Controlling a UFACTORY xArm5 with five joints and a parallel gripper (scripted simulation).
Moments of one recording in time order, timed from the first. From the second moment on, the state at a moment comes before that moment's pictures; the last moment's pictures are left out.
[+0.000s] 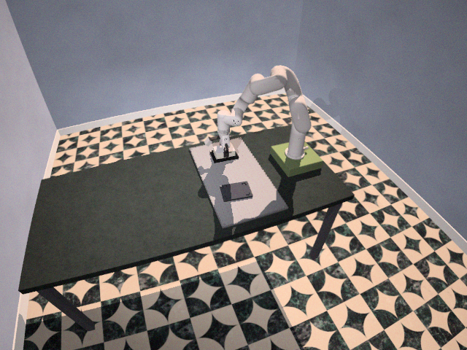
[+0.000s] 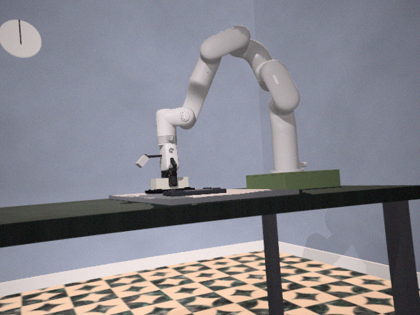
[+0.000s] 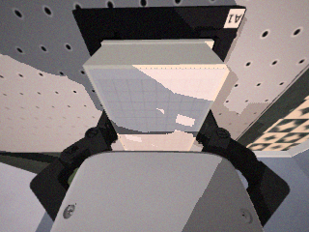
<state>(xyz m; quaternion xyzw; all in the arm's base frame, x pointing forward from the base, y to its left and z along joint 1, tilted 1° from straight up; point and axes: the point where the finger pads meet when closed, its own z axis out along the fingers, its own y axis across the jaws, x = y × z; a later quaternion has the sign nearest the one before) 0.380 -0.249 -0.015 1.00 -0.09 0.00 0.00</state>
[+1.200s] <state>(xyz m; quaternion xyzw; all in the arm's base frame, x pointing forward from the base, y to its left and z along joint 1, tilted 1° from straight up) 0.380 -0.249 0.004 1.00 -0.09 0.00 0.00</state>
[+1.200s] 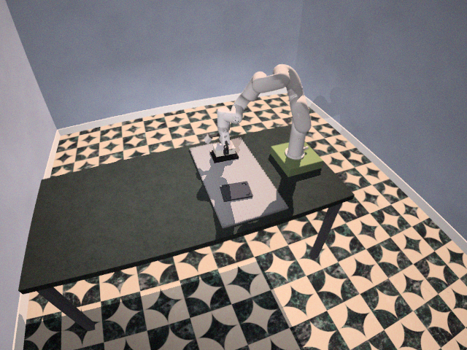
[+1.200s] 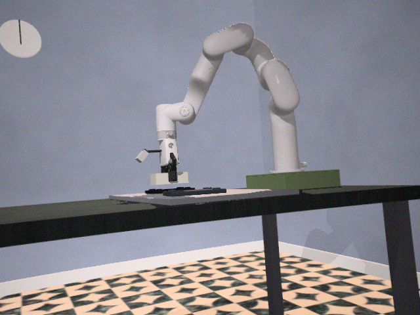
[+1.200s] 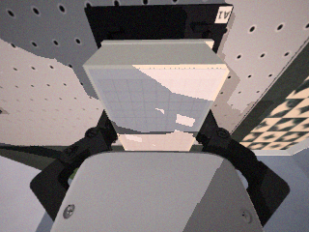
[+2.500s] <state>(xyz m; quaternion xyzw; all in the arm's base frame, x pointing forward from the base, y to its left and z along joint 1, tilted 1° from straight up) 0.380 -0.248 0.056 1.00 -0.09 0.00 0.00</state>
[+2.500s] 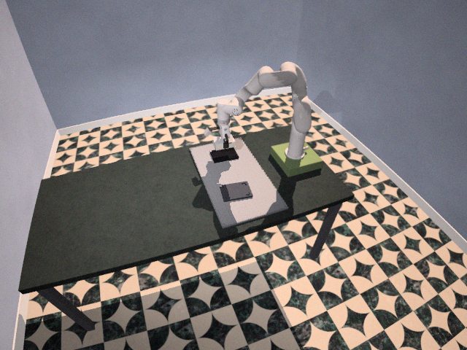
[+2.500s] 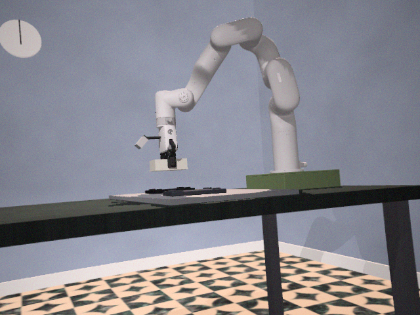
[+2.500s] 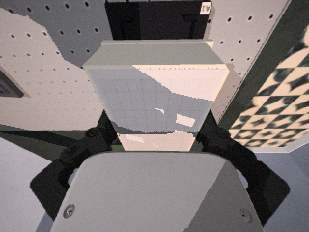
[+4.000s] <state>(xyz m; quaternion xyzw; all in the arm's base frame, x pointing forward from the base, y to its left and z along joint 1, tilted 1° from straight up) 0.397 -0.187 0.071 0.99 -0.13 0.00 0.00</state>
